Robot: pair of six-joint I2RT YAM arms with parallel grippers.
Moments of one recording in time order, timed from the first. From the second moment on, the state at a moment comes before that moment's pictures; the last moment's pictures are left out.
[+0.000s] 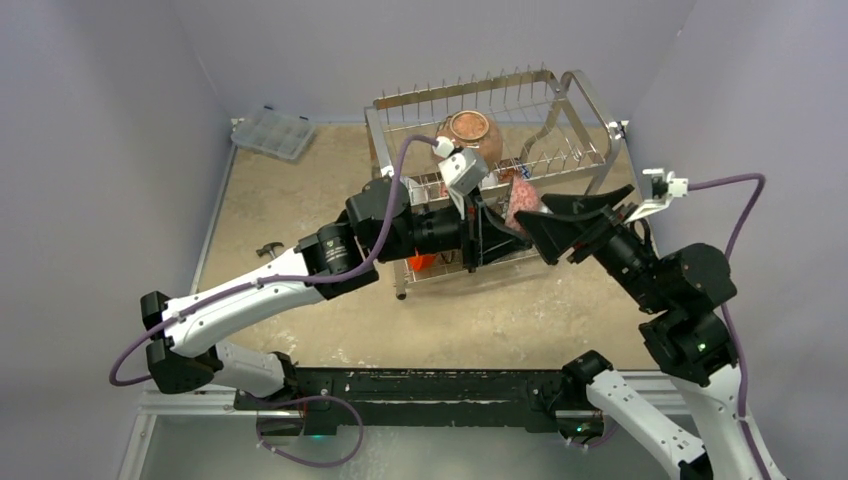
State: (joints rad) left arm -1.16 1.33 1.46 -0.07 0.22 -0.42; right arm 0.48 0.59 1.09 -0.32 -0.25 0.61
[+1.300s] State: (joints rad) left arm -0.84 2.06 2.27 0.00 0.26 -0.96; right arm 0.48 0.93 1.50 -0.39 0.19 0.26
